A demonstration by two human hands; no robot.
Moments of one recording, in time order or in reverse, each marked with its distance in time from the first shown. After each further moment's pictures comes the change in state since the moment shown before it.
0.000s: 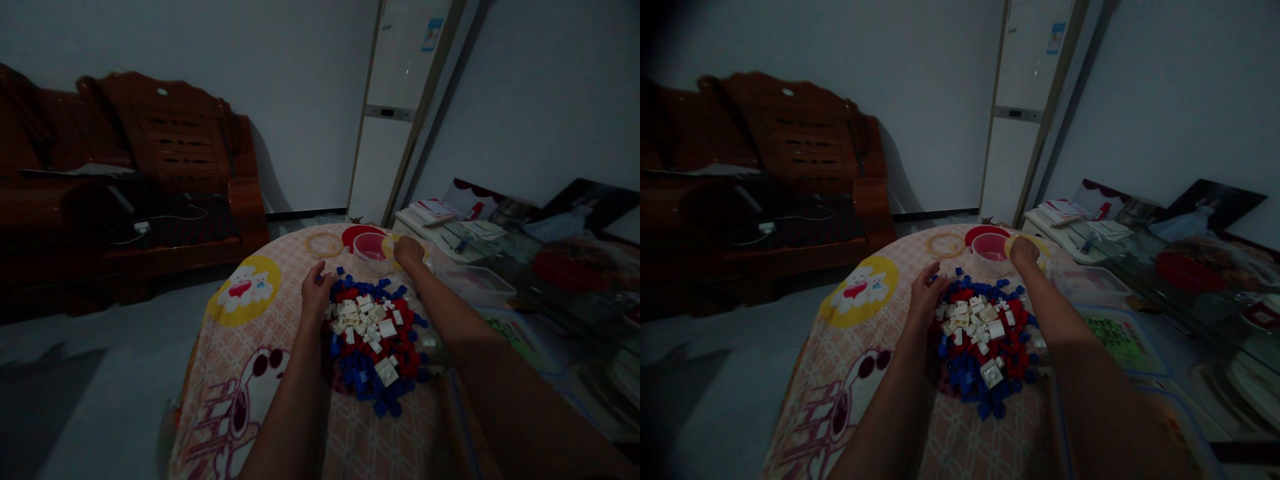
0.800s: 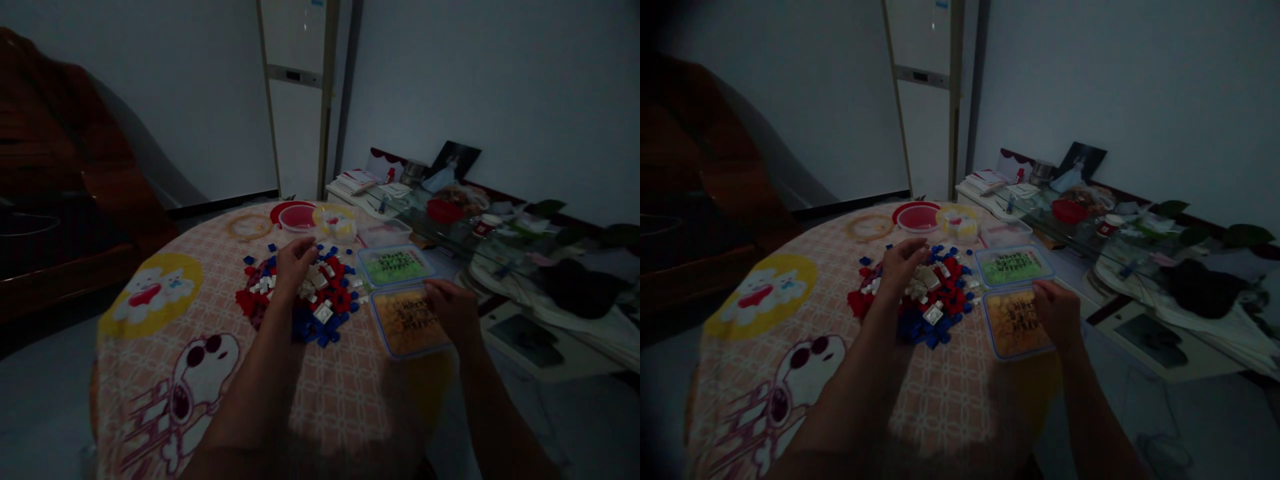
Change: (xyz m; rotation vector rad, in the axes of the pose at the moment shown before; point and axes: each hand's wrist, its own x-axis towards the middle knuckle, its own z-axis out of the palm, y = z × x) left_hand -0.052 0.010 0.074 0.081 -0.483 0.105; right_hand -0.303 0.199 -0.074 0.466 0.364 0.191
